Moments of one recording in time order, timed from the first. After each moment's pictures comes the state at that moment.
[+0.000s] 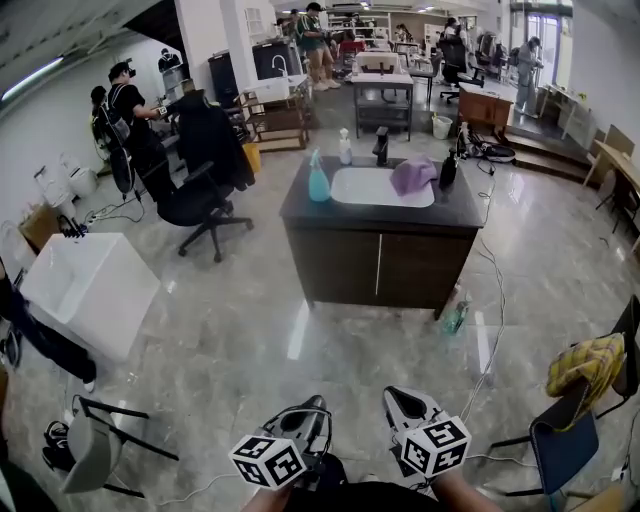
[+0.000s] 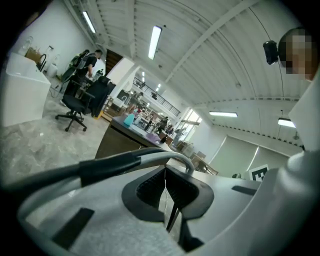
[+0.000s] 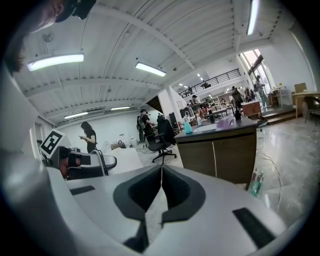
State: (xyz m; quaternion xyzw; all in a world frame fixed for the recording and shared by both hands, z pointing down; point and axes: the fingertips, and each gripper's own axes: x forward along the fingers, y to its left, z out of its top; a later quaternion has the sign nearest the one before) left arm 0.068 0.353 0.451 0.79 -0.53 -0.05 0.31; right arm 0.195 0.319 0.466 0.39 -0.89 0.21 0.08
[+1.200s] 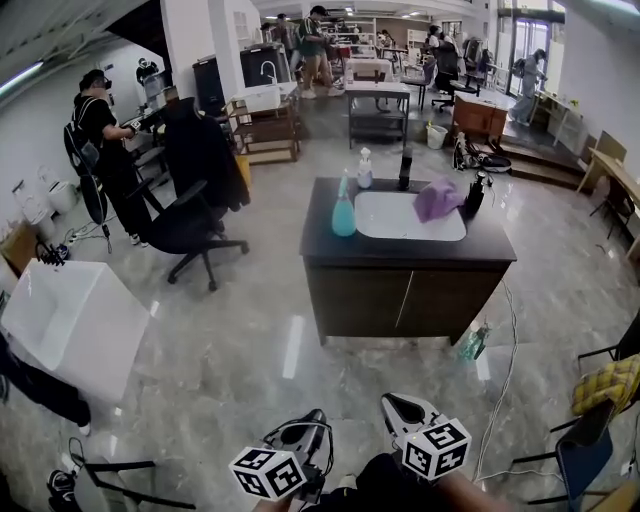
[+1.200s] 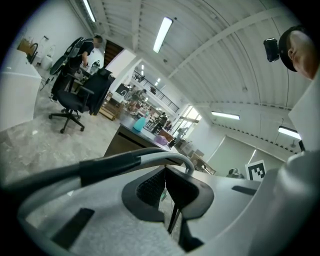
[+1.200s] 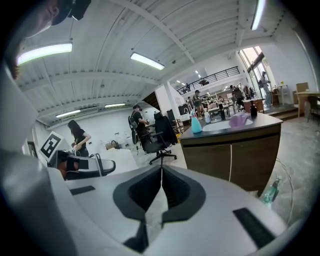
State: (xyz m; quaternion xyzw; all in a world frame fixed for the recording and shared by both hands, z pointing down) left arm -0.121 0.190 0.468 0.80 -0.49 -0.05 0.34; right arm 0.003 0.151 0.474 0.41 -0.88 0.22 0.09
